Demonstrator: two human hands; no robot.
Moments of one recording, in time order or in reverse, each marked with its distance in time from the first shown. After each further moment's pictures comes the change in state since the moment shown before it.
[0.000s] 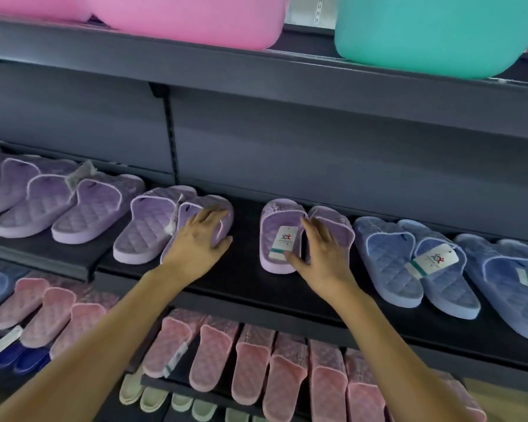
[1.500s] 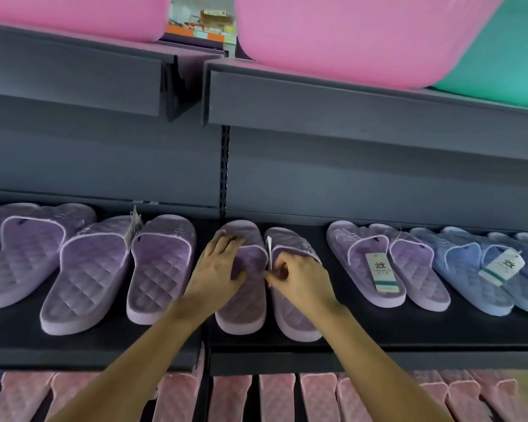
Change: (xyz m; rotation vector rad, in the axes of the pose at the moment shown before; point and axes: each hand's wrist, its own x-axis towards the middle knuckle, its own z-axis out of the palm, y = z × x) left_hand 0.058 -0.192 -0.040 -0.072 -0.141 0.229; right_hand 0.095 -0.187 0.115 -0.109 0.177 0.084
